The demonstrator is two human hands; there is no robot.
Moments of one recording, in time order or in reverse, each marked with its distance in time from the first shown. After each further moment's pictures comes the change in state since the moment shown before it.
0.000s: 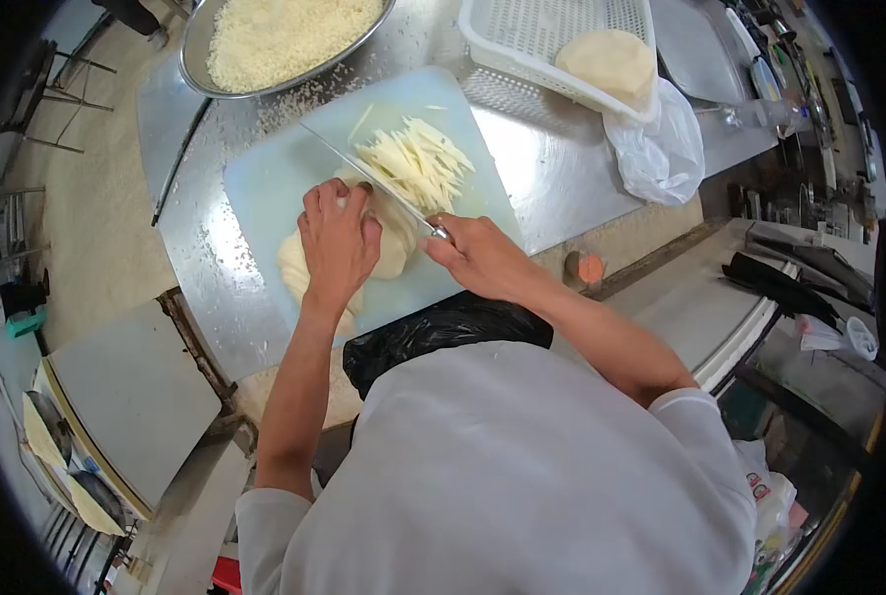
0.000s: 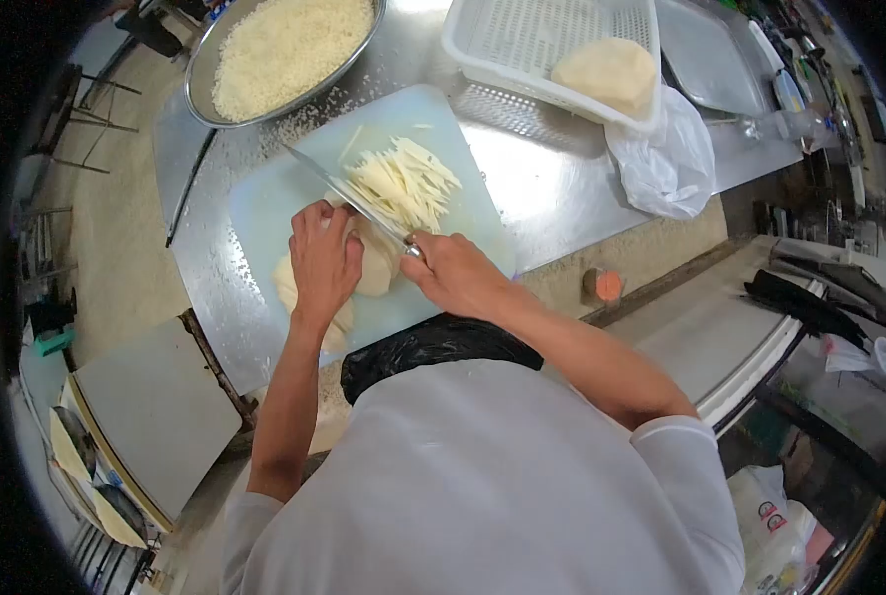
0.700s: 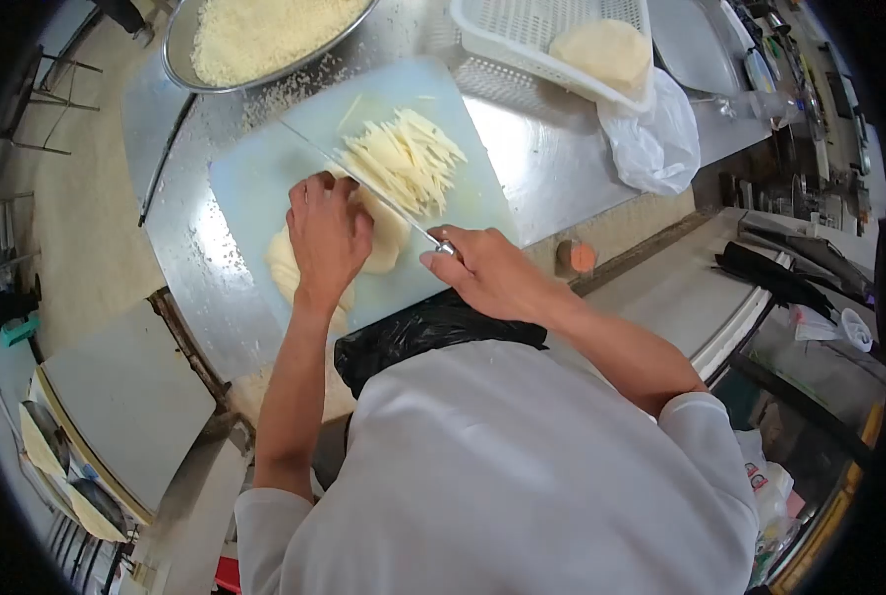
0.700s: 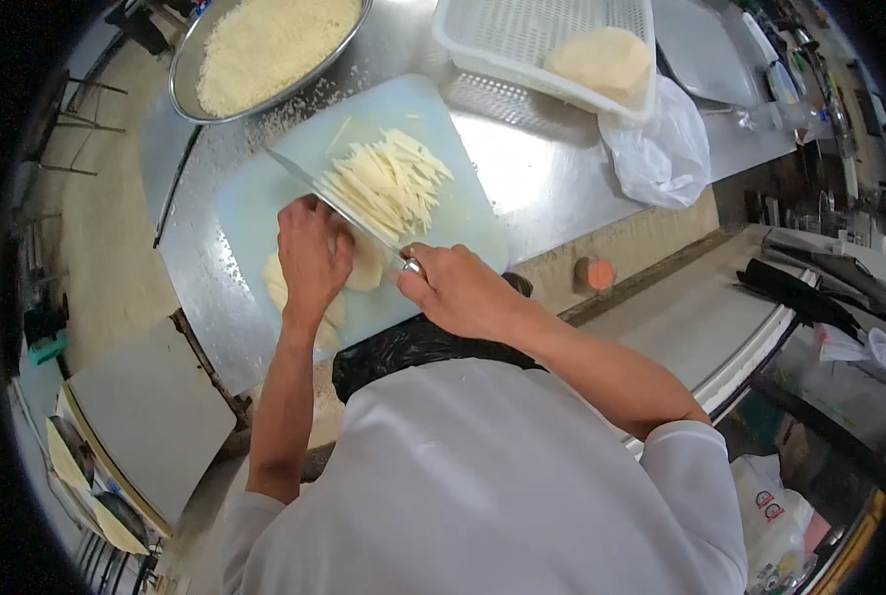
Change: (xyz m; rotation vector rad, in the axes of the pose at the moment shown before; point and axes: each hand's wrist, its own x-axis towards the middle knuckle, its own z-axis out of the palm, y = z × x) left_hand 0.003 0.000 -0.002 -0.058 0.059 -0.013; right_hand -0.028 -0.017 -0.003 0.055 0.026 -0.040
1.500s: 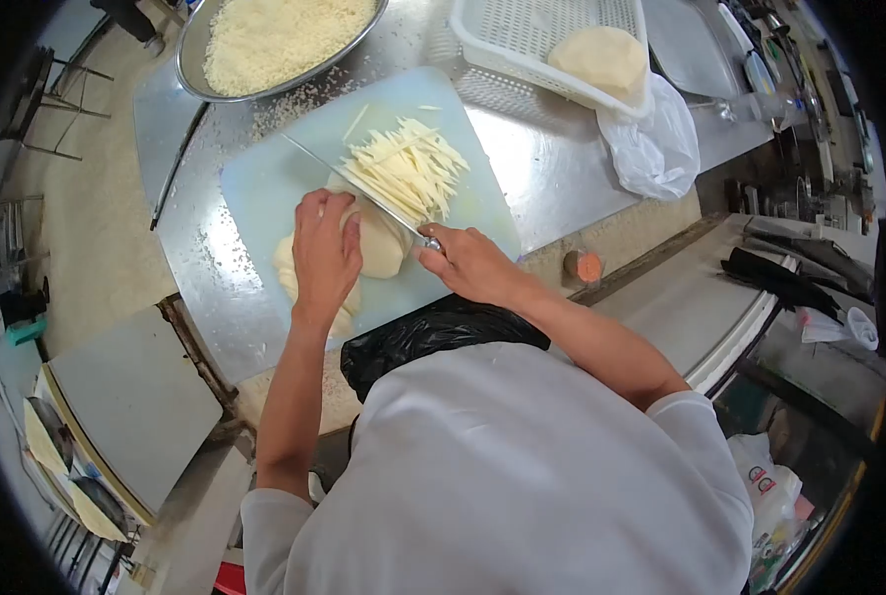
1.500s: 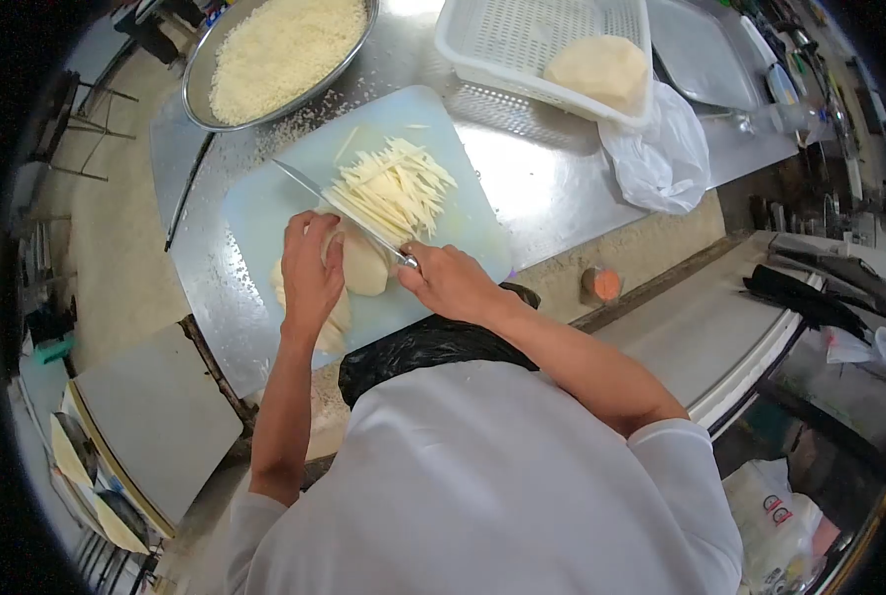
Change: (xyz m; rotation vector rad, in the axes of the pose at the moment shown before) left_hand -0.012 -0.009 -0.009 -0.226 0.028 -0.012; right_hand 0.025 0.049 0.031 -0.089 0.076 -0.099
